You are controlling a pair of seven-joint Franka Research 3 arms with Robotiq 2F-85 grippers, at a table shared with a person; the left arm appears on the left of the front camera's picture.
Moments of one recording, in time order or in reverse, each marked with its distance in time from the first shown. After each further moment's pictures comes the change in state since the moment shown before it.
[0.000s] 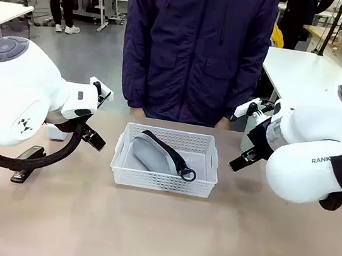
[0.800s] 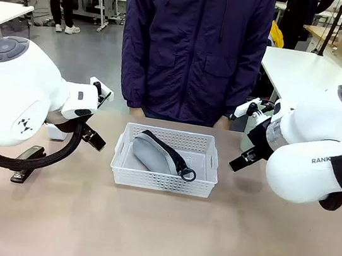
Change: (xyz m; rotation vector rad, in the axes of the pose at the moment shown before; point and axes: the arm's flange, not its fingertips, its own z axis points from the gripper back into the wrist) left arm 0.000 0.000 0.000 0.000 0.000 0.000; right arm 0.000 0.000 0.000 0.000 0.000 0.001
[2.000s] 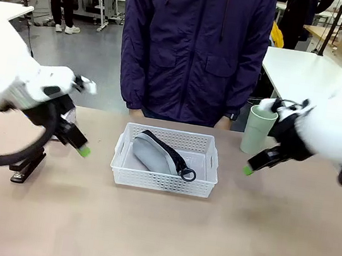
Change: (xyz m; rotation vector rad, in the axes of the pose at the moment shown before) left arm -0.026 0.028 0.068 -0.350 0.113 0.059; right arm -0.023 -0.036 0.062 0.271 0.107 -0.192
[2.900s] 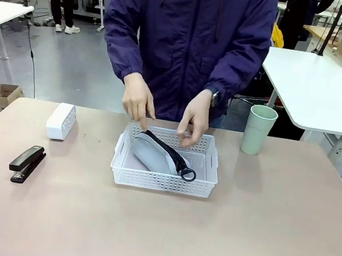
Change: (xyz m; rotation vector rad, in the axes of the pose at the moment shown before) left arm -0.271 0.191 0.148 -0.421 -0.889 0.568; right arm -0.230 -0.198 0.166 0.724 -0.705 -0.789
